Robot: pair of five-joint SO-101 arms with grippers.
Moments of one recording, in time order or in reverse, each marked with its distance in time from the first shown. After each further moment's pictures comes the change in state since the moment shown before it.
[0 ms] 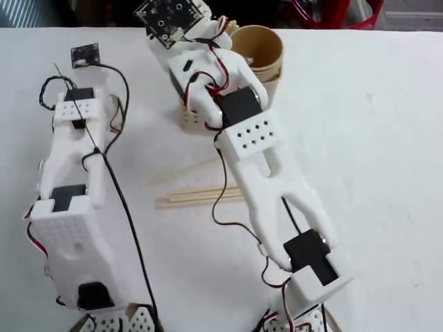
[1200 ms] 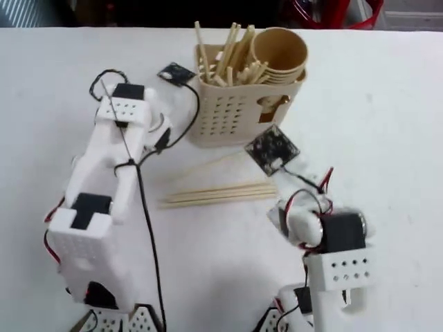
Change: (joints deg) left arm 14.2 -8.5 3.3 21.1 -30.0; right arm 20.4 -65.4 66.6 59.2 6.4
